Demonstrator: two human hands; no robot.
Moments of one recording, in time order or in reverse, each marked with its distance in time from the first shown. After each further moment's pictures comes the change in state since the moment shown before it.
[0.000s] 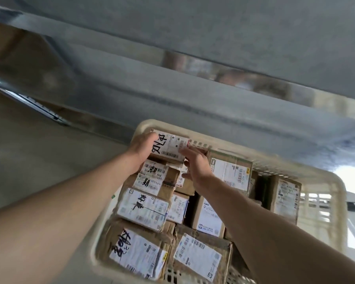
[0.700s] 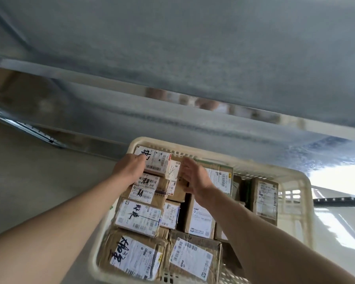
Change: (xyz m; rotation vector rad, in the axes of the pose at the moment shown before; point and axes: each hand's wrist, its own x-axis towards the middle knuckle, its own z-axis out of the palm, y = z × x) left_hand -0.044 0.018 -0.007 0.549 0.093 -0.032; right_hand -0.063 -0.024 -0.029 0.001 0.005 0.030
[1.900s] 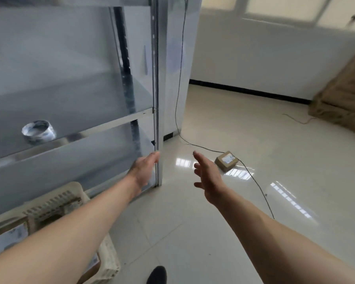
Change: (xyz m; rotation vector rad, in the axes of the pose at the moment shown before) left_hand -0.556 0.378 0.366 -0.250 -0.684 0.625; right_hand -0.505 0.185 -0.556 0.568 0.780 -0.371
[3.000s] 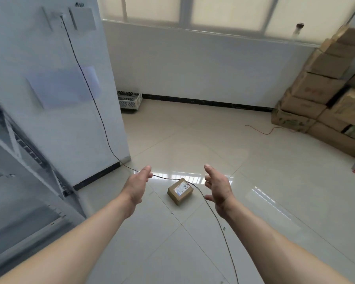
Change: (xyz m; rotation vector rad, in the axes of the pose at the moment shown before) left_hand 0.209 0.172 0.401 0.004 -0.012 -0.065; right_hand 0.258 -0.135 -0.409 0.053 0.225 0.015
